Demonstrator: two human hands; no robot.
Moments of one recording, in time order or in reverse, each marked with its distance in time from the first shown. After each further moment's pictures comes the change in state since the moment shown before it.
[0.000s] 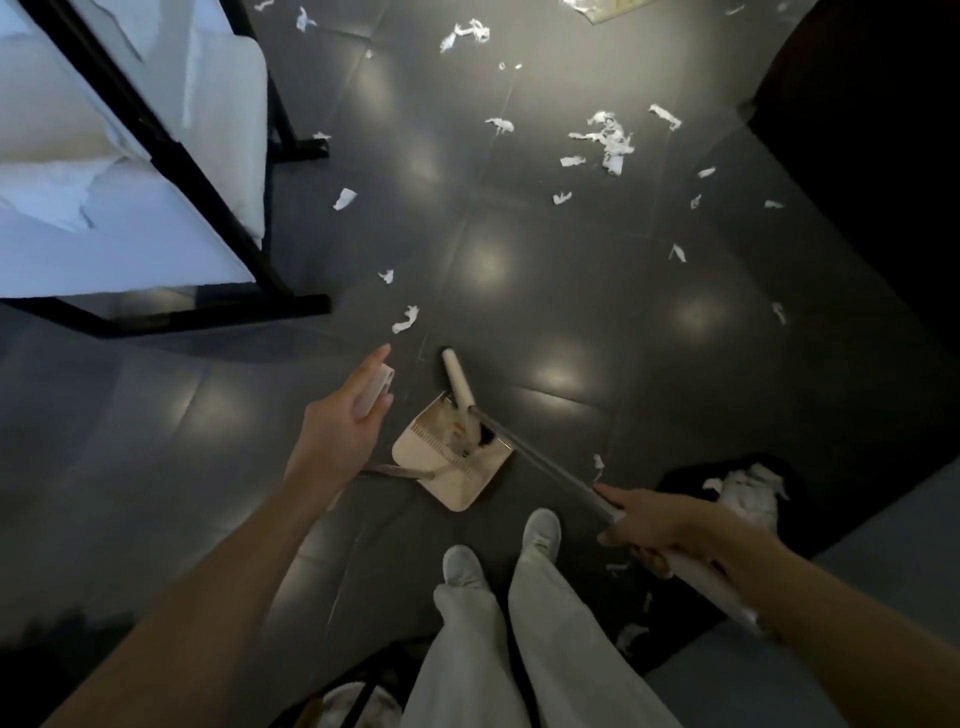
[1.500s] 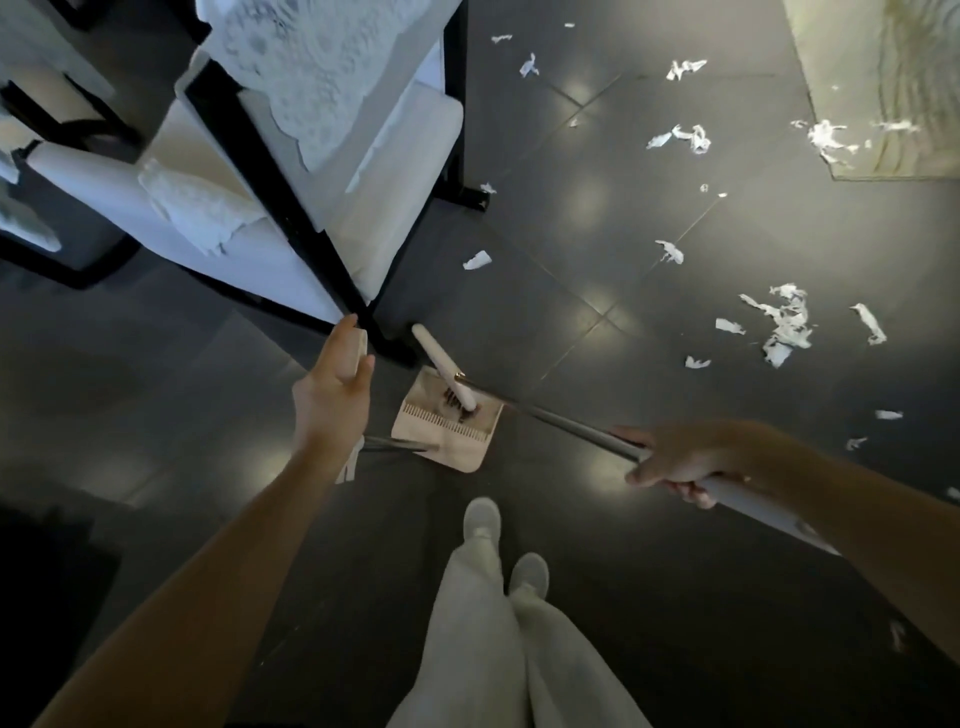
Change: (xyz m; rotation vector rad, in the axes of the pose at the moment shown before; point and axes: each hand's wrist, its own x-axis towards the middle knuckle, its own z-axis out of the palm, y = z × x) left_hand 0.280 0.013 -0.068 -0.207 0.549 -0.591; right_hand 0.097 -0.296 -0.387 -0.336 -0.104 -0.106
